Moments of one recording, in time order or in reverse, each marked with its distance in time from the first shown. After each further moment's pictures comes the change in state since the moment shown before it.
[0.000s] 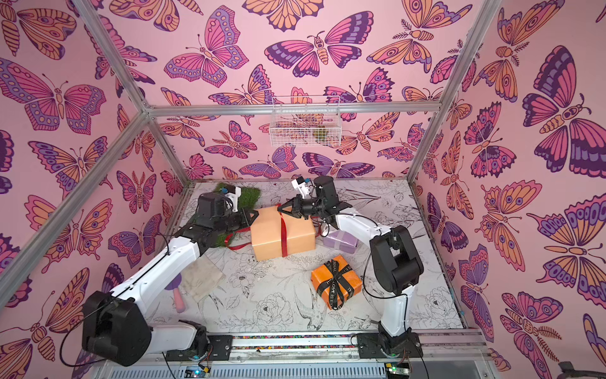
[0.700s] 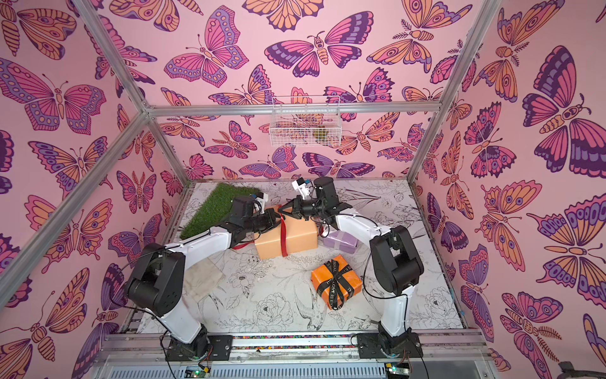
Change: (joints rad) left arm -0.112 0.346 0.036 0.287 0.089 -0.196; right arm 0.000 -0.004 -0.010 0.007 0.002 0.009
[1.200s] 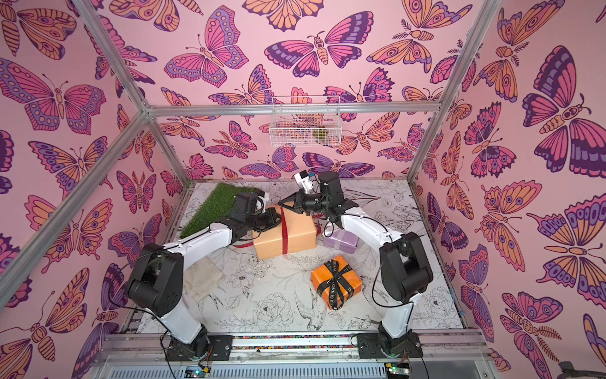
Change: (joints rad) left arm -0.014 0.000 0.069 -0.156 -0.069 0.072; right arm -0.010 -0.105 0.021 -0.024 0.012 0.046
